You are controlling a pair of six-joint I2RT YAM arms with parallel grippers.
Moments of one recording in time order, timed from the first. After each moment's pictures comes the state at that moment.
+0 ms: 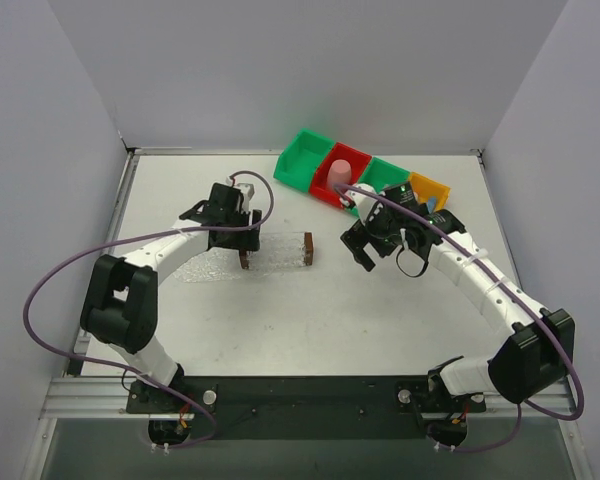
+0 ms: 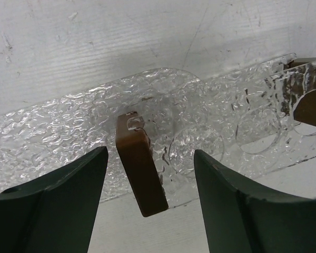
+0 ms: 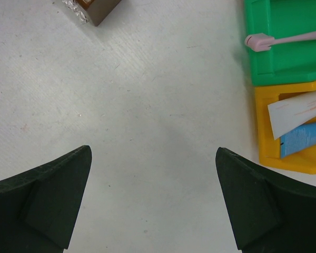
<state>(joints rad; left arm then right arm) -0.37 1.65 1.13 -0.40 0.02 -0.23 0.45 1.35 1.17 -0.70 -0.13 -0.41</state>
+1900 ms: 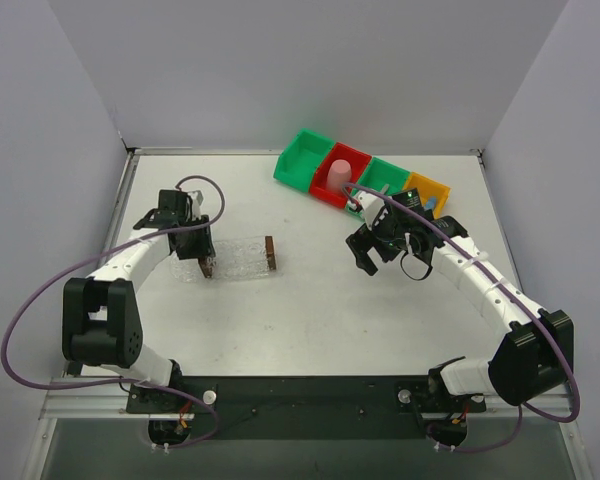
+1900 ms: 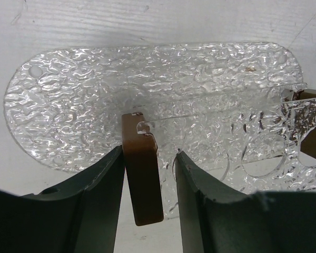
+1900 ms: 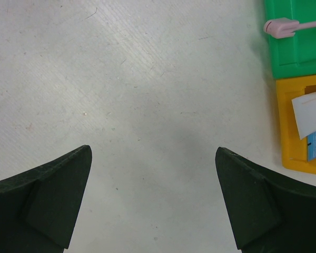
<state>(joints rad) -0.09 1.53 1.01 -0.49 0.11 -0.22 0.38 1.33 1.06 -0.63 -0.22 -0.39</state>
